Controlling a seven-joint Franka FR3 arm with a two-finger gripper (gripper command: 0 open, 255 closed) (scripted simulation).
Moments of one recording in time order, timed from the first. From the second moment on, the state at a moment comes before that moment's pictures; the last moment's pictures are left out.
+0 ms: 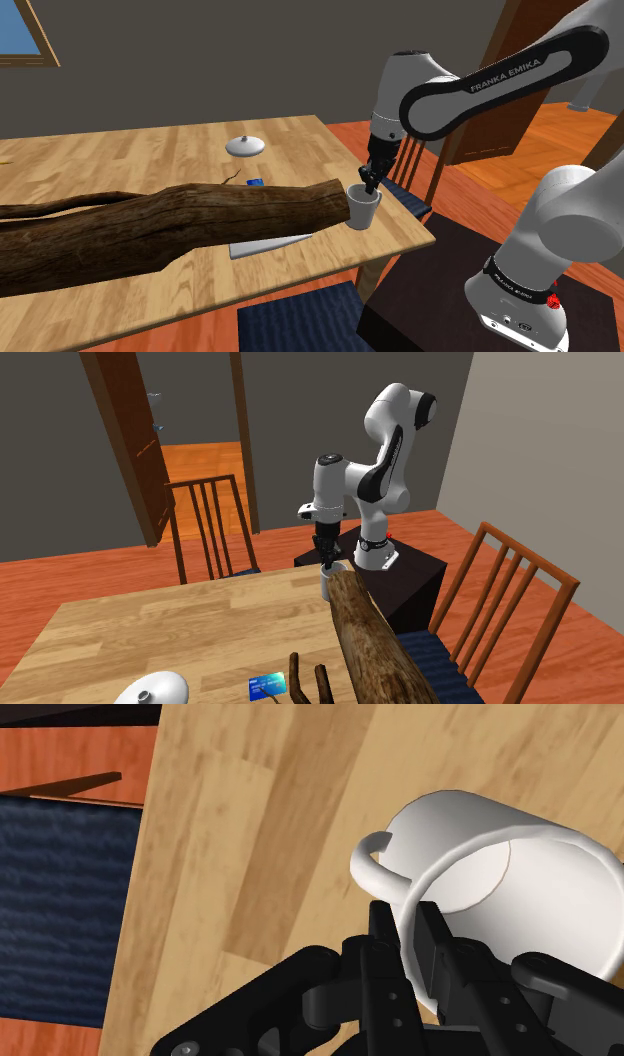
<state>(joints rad) 0.04 -0.46 0.17 -2.68 0.12 2.25 0.26</state>
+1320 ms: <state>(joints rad) 0.04 -0.56 0.15 -2.52 0.11 1.99 0.26</state>
